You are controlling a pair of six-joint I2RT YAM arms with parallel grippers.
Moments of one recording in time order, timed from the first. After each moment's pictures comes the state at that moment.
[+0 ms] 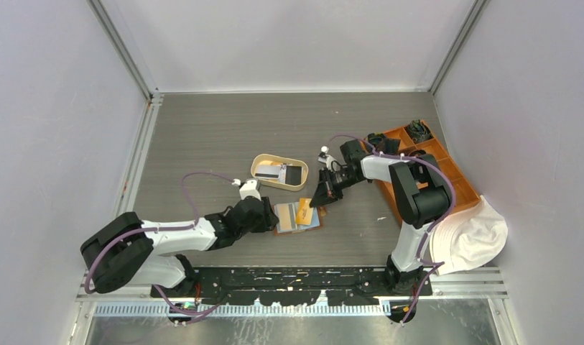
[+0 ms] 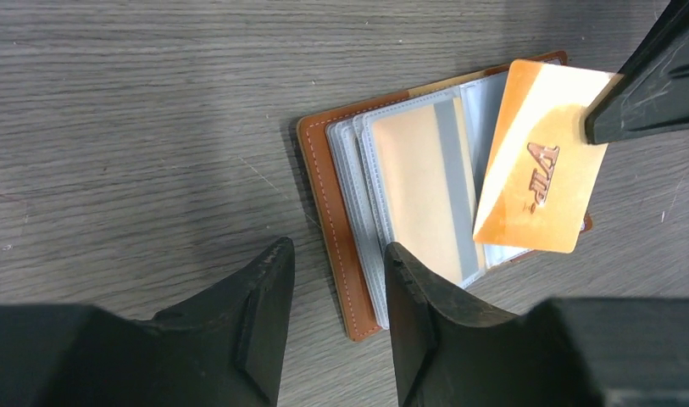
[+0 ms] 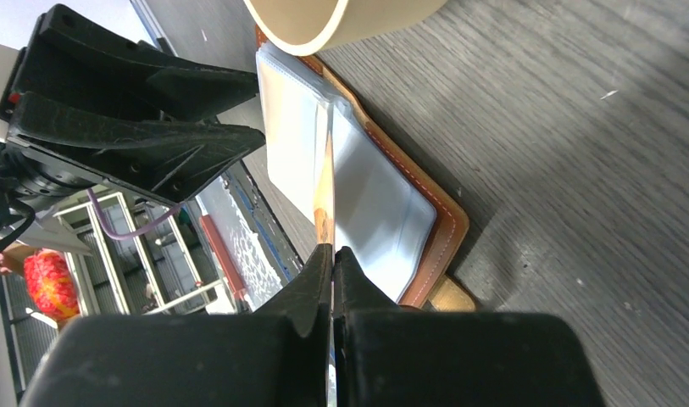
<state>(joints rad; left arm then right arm) -0.94 1.30 0.41 0.16 -0.27 -0.86 0.31 1.84 0.96 -0.40 -0.97 0.22</state>
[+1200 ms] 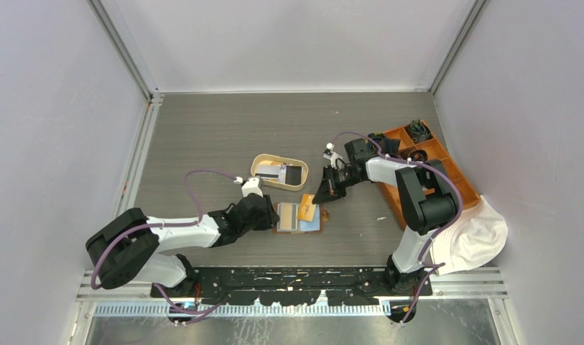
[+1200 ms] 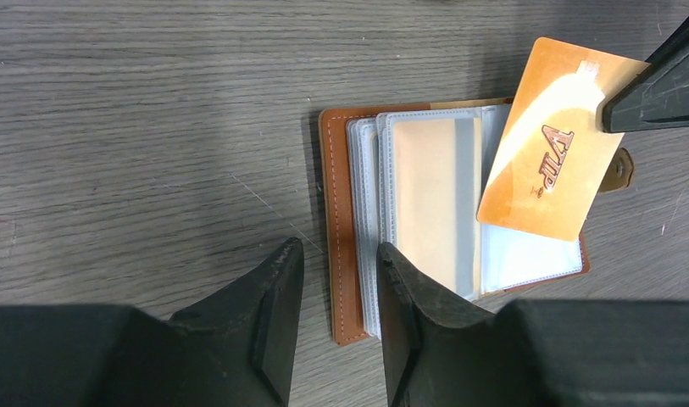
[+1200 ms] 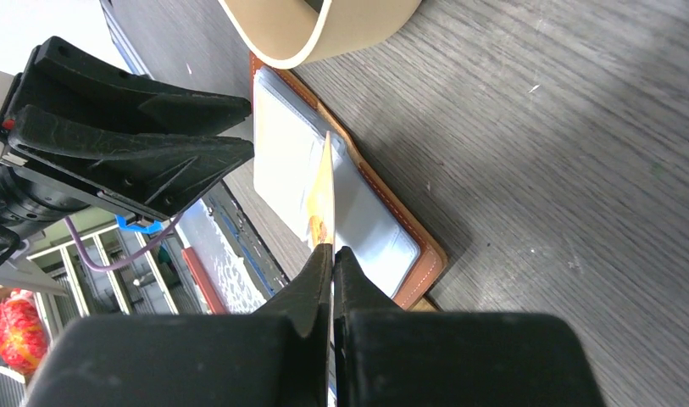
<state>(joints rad) -0.93 1.35 0.46 0.16 -0.27 -0.87 0.29 1.77 0.92 -0.34 -0.89 0.27</state>
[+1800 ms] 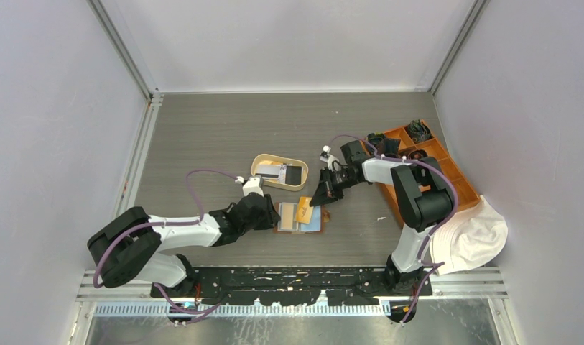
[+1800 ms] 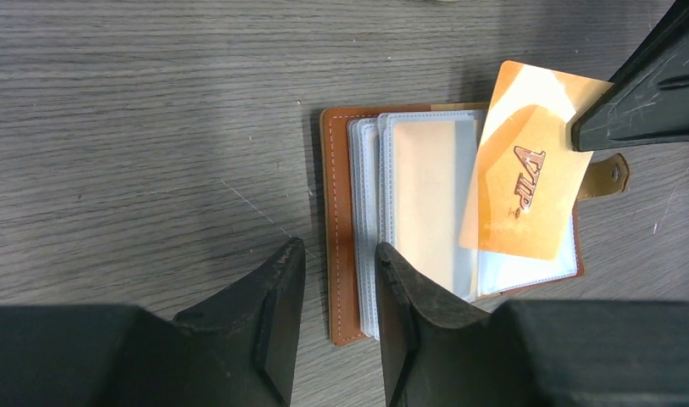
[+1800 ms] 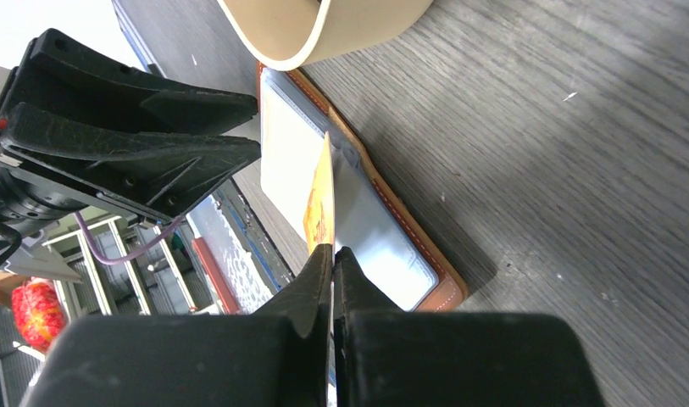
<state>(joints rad) -0.93 1.37 0.46 0.17 -0.25 -0.87 0.32 1.81 0.92 -0.32 -0.91 0.29</state>
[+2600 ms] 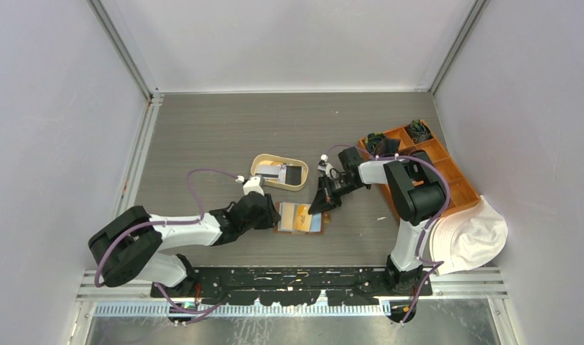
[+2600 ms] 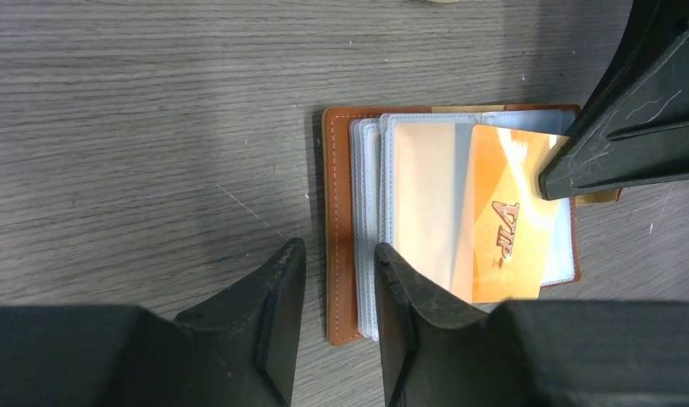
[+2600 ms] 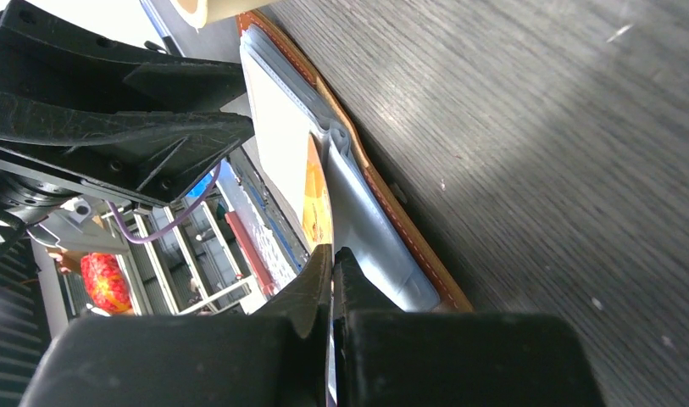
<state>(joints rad) -0.92 1.38 0.47 0.18 -0.24 -0.86 0.33 1.88 0.90 -0.33 -0.99 0.31</state>
